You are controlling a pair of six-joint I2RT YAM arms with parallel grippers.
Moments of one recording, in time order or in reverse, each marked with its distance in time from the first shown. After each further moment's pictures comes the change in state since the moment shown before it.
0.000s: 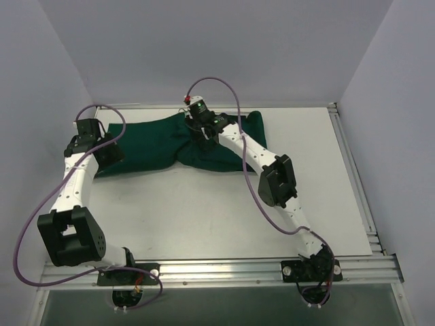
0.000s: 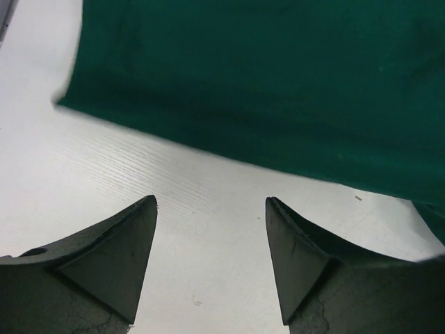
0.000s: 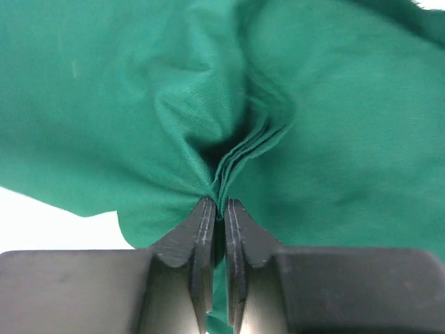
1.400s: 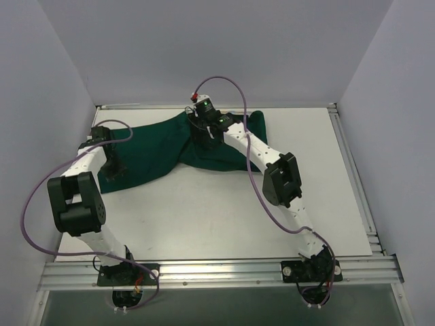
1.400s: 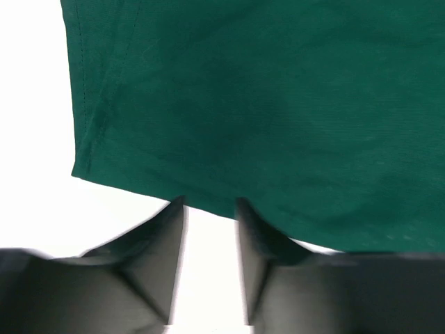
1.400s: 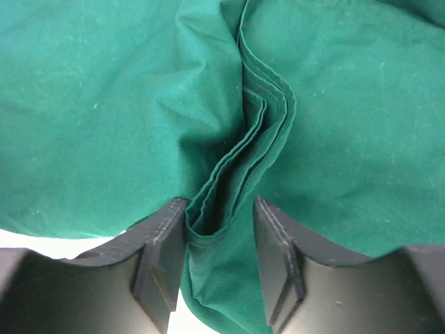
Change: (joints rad) left arm 0.004 0.271 -0.015 0.036 -0.039 -0.006; right arm -0.047 -0.057 -0.101 0.068 -0.061 0.075
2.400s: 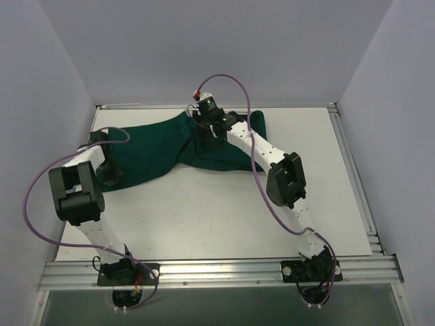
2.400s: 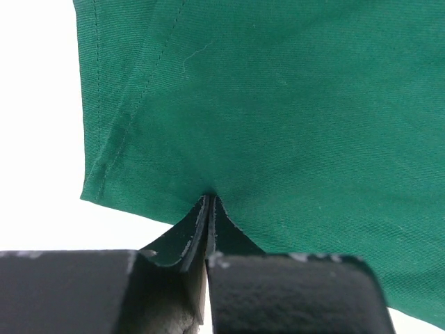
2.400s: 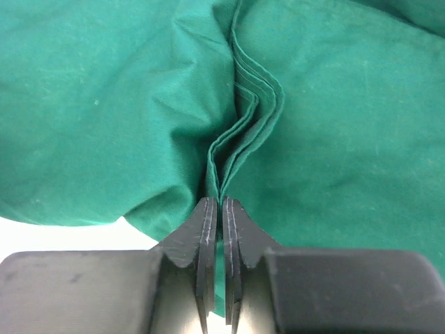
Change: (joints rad) left arm 0.056 0.153 0.022 -0.001 -0.037 0.027; right arm -0.014 -0.061 -0.062 0.022 0.000 -0.004
